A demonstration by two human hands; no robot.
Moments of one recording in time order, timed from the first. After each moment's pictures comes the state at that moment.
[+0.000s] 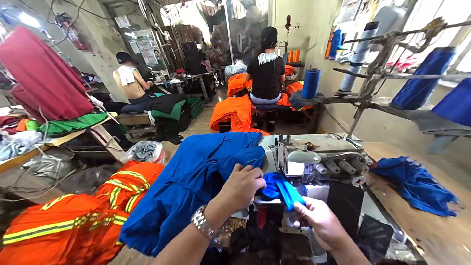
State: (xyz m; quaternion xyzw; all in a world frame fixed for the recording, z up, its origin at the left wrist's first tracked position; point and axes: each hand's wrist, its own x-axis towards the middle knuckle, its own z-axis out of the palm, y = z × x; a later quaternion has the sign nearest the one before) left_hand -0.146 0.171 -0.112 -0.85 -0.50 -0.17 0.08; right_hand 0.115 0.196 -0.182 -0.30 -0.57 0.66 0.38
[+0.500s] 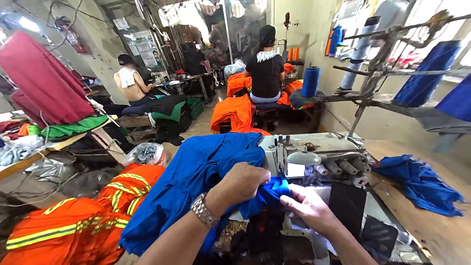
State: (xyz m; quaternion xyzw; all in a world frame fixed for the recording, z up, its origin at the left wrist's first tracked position) left_hand -0.142 0.183 -0.078 -0.89 -0.42 -0.16 0.05; right_hand 0.094 0.217 -0.154 -0.27 -0.72 0.54 0.34
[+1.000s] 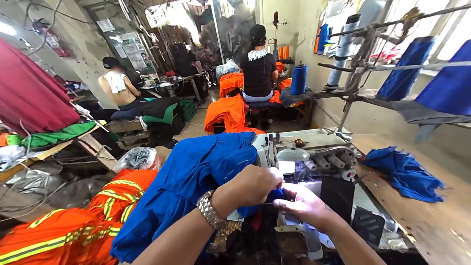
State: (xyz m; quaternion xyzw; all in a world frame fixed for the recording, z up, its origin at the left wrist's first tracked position) left_hand -0.098 0.188 -0.057 -0.91 -0.40 -0.06 -0.02; right_hand 0.104 0.222 -0.147 -0.26 -0.71 0.60 0.26
